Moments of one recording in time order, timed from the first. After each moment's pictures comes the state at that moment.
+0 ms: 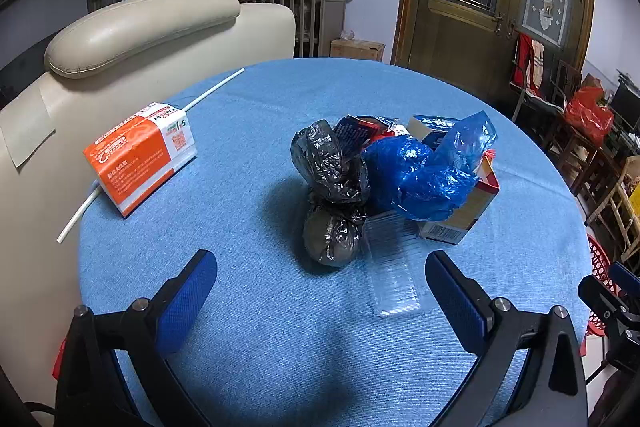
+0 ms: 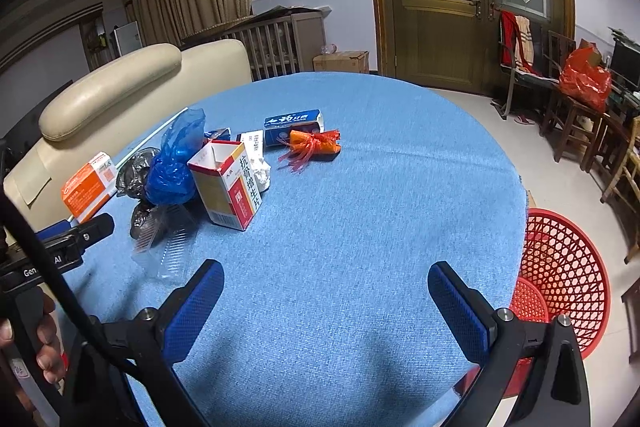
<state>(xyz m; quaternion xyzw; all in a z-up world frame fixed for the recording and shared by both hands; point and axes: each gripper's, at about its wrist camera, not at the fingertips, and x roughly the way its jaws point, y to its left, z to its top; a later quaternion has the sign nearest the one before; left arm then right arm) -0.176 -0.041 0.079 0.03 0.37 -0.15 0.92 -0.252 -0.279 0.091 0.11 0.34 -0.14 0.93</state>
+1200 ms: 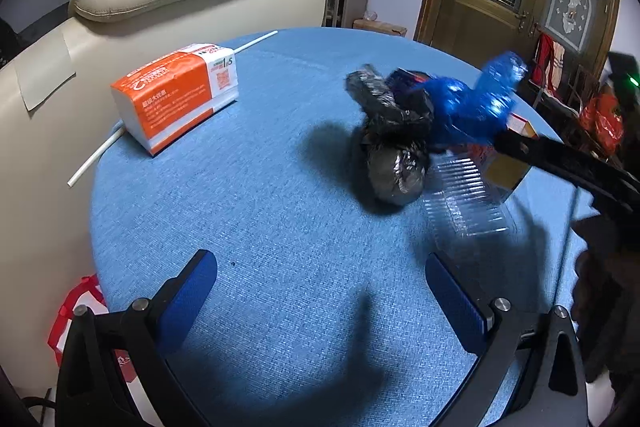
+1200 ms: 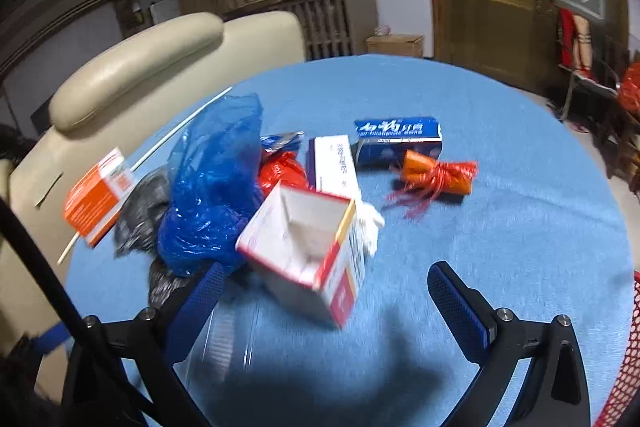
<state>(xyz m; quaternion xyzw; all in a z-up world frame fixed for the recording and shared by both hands) -0.182 0.007 0.041 0.00 0.41 -0.12 0.90 -0.101 -0.235 0.070 0.10 0.37 -0.06 0.92</state>
